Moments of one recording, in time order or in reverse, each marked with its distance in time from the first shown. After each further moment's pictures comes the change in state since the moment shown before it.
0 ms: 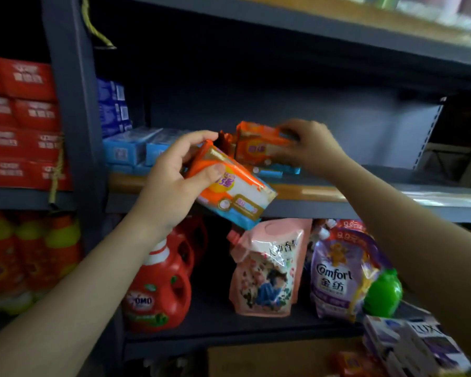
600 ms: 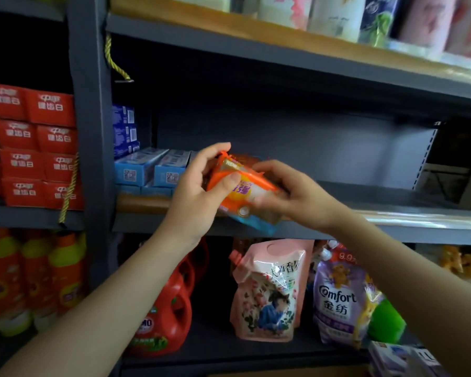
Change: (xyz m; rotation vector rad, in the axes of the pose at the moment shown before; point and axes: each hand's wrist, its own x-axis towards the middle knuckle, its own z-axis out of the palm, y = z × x) left_hand 0.013 -0.004 0.022 -0.174 0.056 0.008; right_hand -0.050 -0.047 -0.006 0.531 -0.306 -0.139
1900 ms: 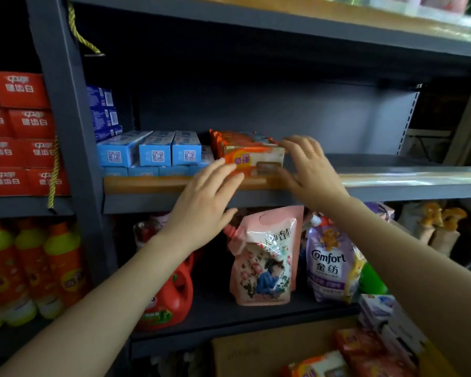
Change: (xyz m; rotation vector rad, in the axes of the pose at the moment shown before) left_hand -0.032 -0.027 -0.001 1.305 -0.379 0.511; right_hand -0.029 0.057 -0.004 -0.787 0.333 0.056
